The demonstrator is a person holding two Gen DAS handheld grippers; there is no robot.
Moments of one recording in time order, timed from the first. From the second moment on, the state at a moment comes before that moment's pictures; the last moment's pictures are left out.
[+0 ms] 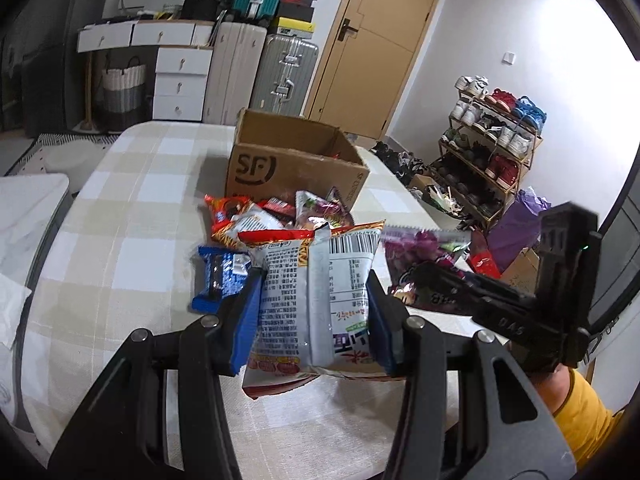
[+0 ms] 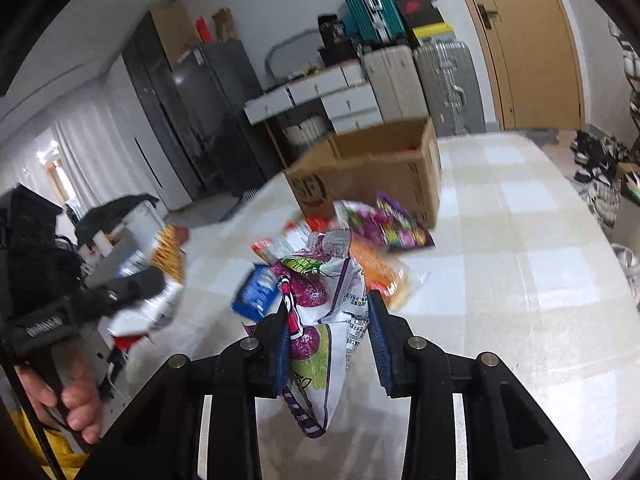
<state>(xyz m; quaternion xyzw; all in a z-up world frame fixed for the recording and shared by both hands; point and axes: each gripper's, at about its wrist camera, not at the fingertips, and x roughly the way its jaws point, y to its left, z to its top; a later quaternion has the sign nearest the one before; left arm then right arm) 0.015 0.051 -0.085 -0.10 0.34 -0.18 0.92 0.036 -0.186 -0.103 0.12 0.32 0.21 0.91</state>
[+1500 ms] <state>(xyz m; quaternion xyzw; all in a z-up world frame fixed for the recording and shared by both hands) 0.013 0.085 0.046 -0.10 0.23 -0.14 0.96 0.045 -0.194 0.041 0.15 0.19 0.28 0.93</state>
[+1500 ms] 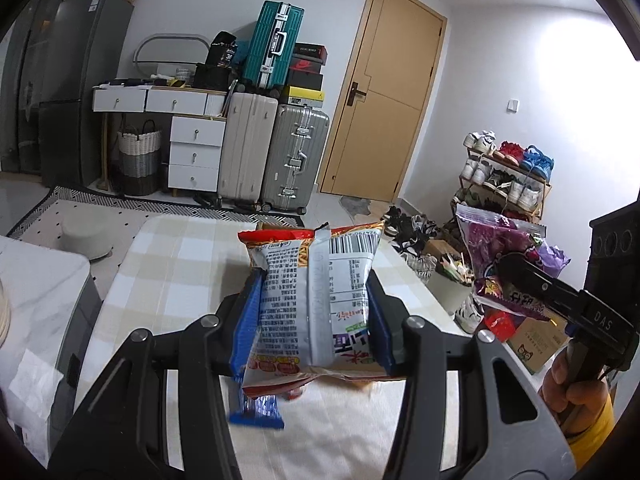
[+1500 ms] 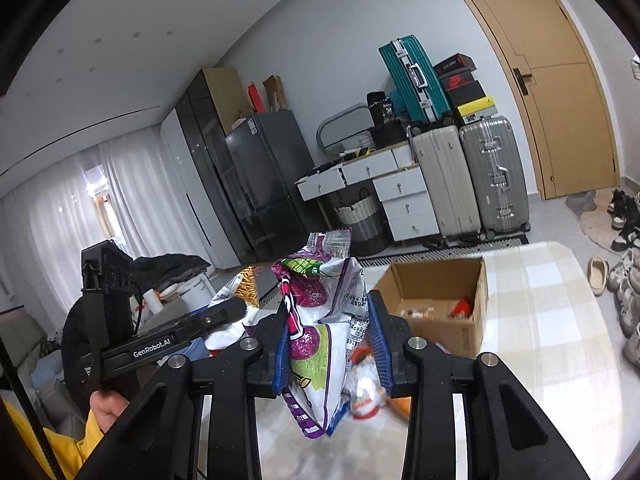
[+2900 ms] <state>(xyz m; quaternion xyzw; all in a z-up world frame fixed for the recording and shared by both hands) 0.414 -0.031 -0.042 -0.05 0.40 -0.12 0.91 0.320 -0.179 -0.033 0.08 0.34 0.18 0.92</state>
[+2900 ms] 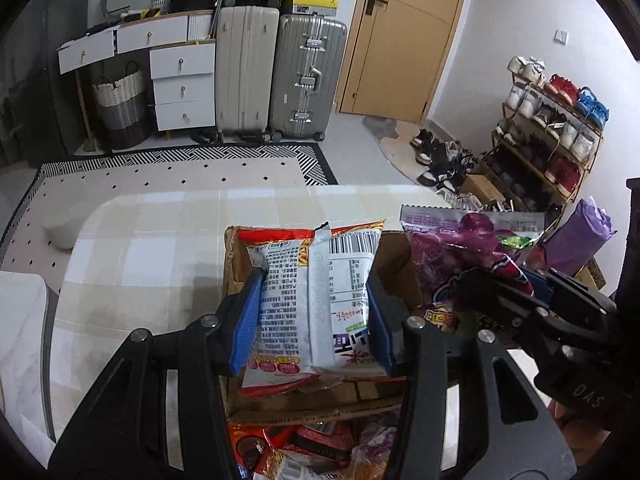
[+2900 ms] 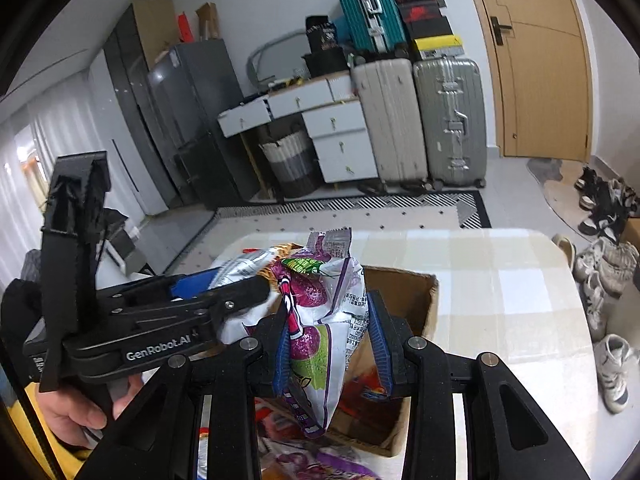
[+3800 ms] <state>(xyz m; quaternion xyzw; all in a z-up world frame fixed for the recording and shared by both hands) 0.421 -0.022 -0.092 -0.05 0.41 -0.10 0.90 0.354 -0.162 -0.089 0.05 0.42 0.16 0.89</state>
